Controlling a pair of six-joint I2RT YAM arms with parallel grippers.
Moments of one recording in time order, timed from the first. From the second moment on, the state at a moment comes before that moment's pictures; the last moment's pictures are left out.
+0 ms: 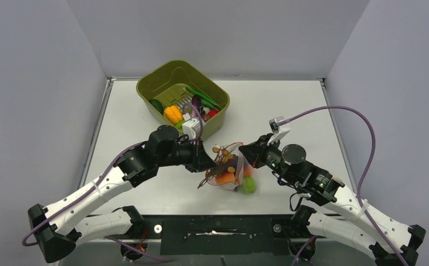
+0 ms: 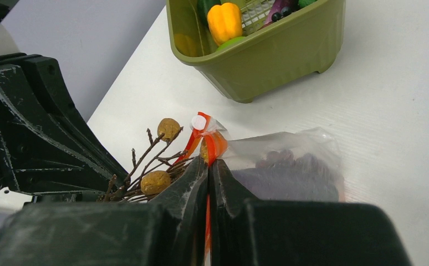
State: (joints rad) left arm -0.88 1.01 0.98 -0.42 0.31 -0.62; right arm 0.90 0.72 0.79 -0.30 0.21 0.53
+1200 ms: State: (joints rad) left arm -0.85 1.21 1.00 -0.43 0.40 -0.57; right arm 0.91 0.76 0.79 -0.28 0.09 0.47
